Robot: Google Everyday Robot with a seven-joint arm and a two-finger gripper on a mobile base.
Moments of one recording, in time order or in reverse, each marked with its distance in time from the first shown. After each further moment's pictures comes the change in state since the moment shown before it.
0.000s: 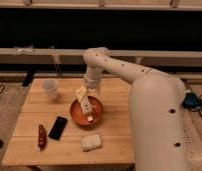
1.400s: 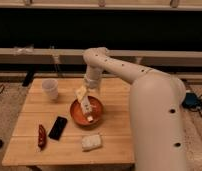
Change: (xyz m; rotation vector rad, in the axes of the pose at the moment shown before) arm 0.000 0.000 0.000 0.000 0.000 0.000
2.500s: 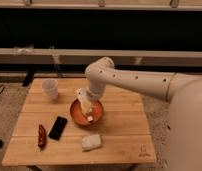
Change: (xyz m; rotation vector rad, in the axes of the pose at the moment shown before) arm 0.087 0.039 0.000 0.197 -0.150 -0.339
